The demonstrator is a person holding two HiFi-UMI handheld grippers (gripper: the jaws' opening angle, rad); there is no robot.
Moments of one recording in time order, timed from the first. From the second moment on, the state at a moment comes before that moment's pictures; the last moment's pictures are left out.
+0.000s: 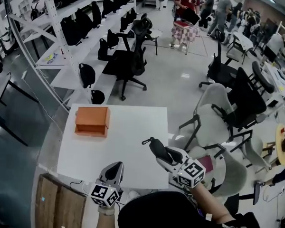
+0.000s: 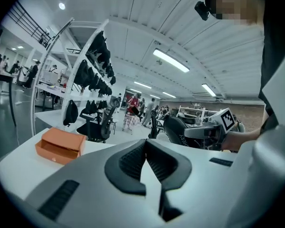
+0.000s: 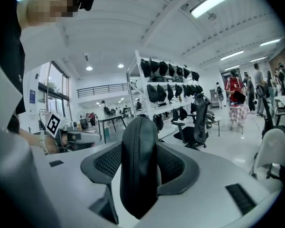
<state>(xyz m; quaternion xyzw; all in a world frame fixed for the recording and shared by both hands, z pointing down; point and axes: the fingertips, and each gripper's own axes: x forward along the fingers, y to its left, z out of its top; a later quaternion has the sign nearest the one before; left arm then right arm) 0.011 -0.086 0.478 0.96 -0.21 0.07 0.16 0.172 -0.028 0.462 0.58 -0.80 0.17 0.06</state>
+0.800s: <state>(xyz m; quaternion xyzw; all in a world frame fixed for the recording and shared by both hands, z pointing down) 0.032 -0.077 0.464 0.97 -0.15 0.07 0.15 0.184 0.008 0.449 0.63 -0.76 0.16 0.01</state>
